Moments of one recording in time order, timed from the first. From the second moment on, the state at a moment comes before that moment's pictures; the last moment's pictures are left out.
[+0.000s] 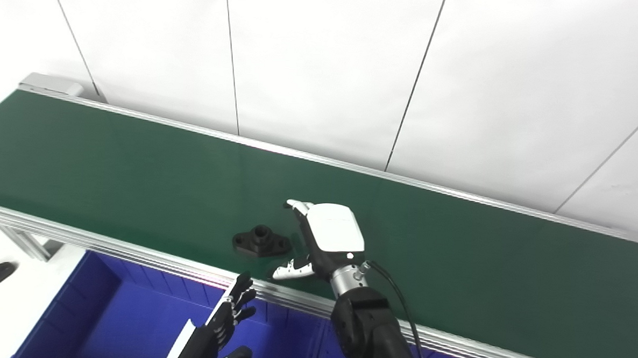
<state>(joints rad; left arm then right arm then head) 0.53 -0.06 -0.26 -0.11 0.18 -0.38 0.00 -0.35 0.00 0.53 0.29 -1.07 0.07 0.05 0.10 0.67</state>
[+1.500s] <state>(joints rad) 0.55 -0.06 -0.29 -0.14 0.18 -0.34 0.00 -0.43 -0.01 0.57 0.47 -0.89 0.19 -0.06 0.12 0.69</state>
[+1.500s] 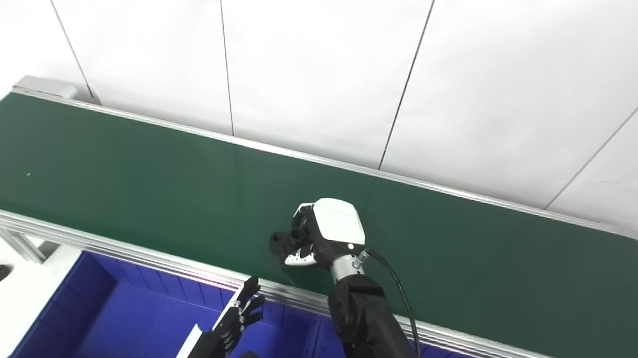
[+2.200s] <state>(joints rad) 0.55 -0.03 -0.27 -0.17 0.15 -0.31 -0.01 -0.32 -0.16 0.57 -0.03 -0.85 0.30 0.35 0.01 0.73</state>
